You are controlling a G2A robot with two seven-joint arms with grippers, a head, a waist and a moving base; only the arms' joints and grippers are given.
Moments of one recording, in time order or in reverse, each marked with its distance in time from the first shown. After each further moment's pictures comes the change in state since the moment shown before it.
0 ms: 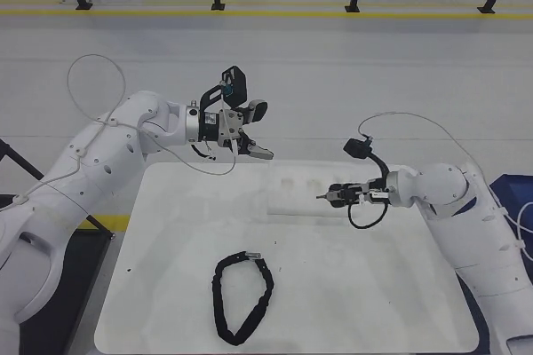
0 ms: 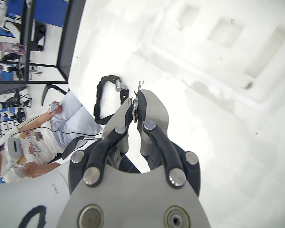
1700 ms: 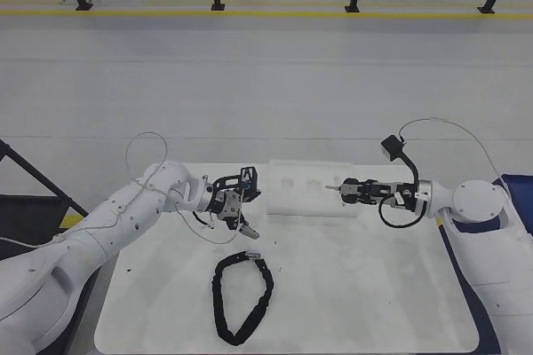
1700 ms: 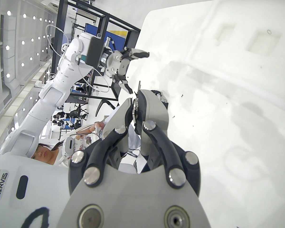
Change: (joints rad) left arm 0.263 0.012 0.070 -0.032 0.232 0.000 -0.110; right arm -0.132 0.025 0.162 0.019 0.288 -0.064 -0.054
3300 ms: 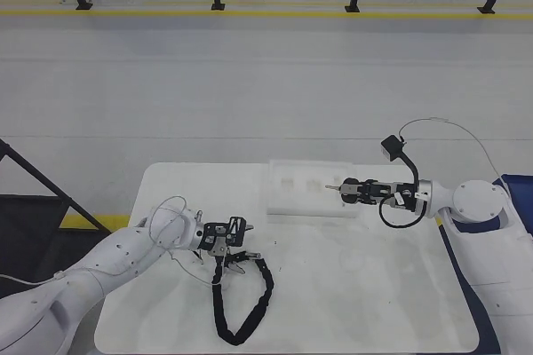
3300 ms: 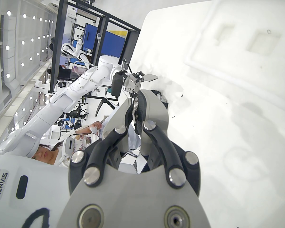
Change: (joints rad) left arm 0.249 0.047 -0.075 0.012 0.816 0.157 0.687; right arm 0.000 0.000 0.000 0.000 0.000 0.000 0.000
